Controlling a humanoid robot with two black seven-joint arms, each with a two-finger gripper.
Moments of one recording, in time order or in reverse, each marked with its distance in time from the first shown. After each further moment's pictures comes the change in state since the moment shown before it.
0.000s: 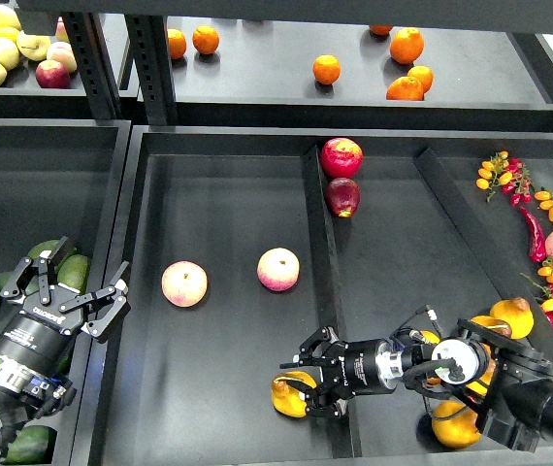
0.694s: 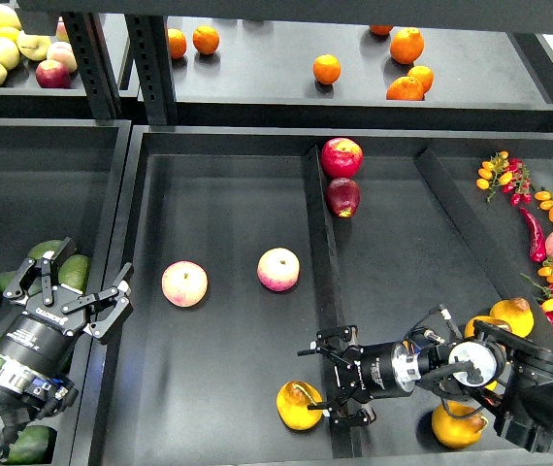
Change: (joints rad) left arm 0.000 0.000 0.000 0.000 0.001 0.000 0.000; right arm -0.003 -0.040 -0.003 0.007 -0.048 0.030 0.000
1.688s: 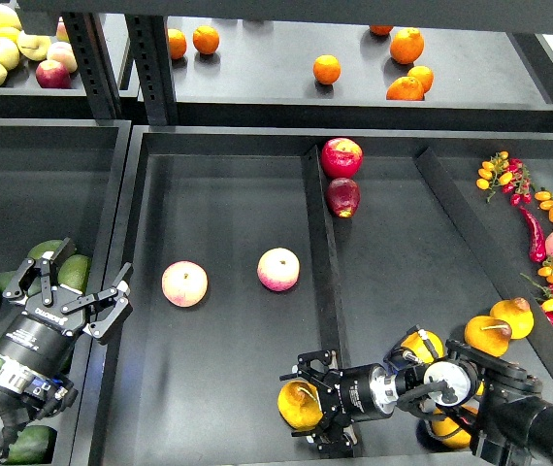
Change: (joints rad) left arm 0.000 0.000 -0.001 0.002 0.000 0.000 0.000; right arm -0.041 0.106 0.001 -0.085 -0.036 -0.016 0.000
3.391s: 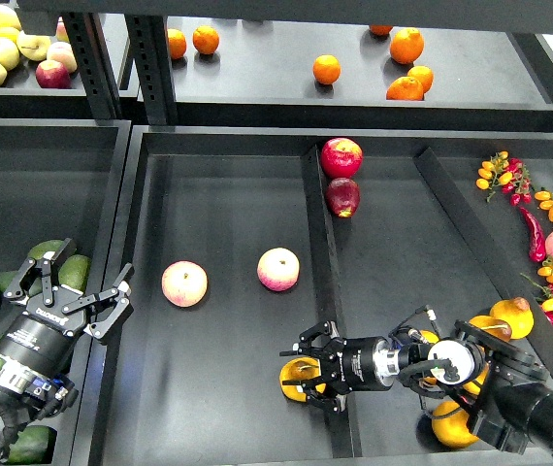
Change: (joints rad) left arm 0.000 0.000 0.007 0.000 0.005 0.000 0.000; right arm 0.035 -0.009 0.132 -0.003 0.014 -0.009 0.000
